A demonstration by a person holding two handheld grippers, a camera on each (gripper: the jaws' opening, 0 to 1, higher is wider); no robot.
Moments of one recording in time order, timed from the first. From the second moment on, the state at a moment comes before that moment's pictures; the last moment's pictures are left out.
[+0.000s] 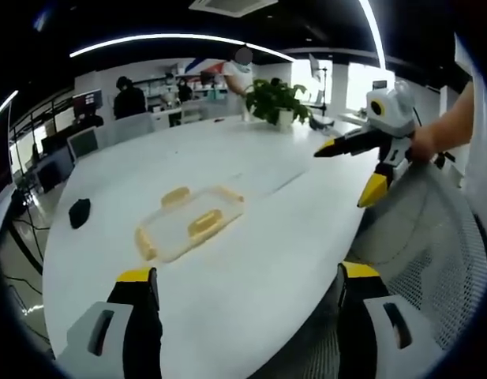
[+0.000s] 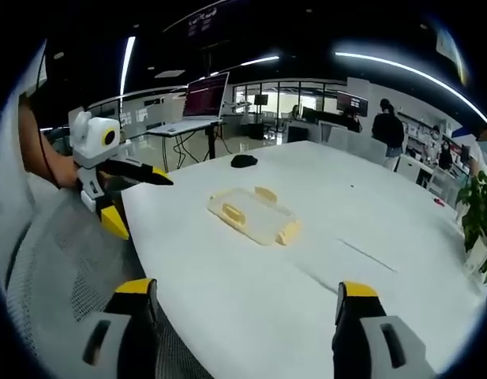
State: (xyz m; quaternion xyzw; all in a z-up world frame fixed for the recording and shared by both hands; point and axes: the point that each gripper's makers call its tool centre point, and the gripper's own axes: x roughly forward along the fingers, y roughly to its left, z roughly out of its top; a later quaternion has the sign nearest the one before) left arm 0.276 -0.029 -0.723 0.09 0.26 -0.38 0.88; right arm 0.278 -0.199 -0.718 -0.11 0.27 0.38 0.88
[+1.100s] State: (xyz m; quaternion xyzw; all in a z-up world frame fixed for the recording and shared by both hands) left arm 0.332 -0.001 -0.714 0.15 0.26 -0.42 0.86; right arm 0.322 -0.190 -0.726 -0.22 0.30 0.46 0.81
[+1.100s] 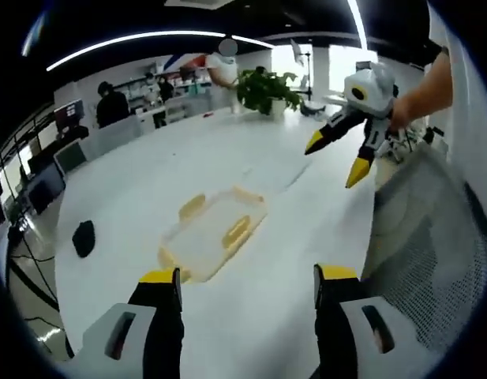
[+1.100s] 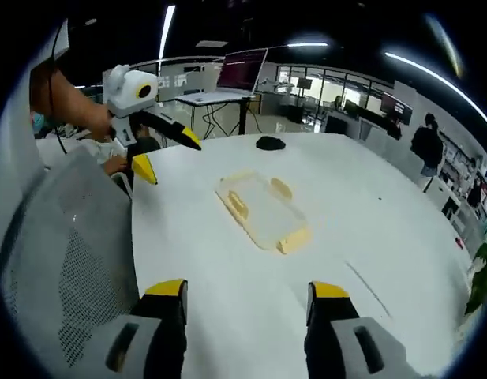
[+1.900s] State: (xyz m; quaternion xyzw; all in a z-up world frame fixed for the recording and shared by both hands) left arm 0.366 0.020 -0.730 0.23 0.27 -0.46 0.82; right arm 0.365 -0.190 -0.735 -0.29 0.30 0.51 0.75
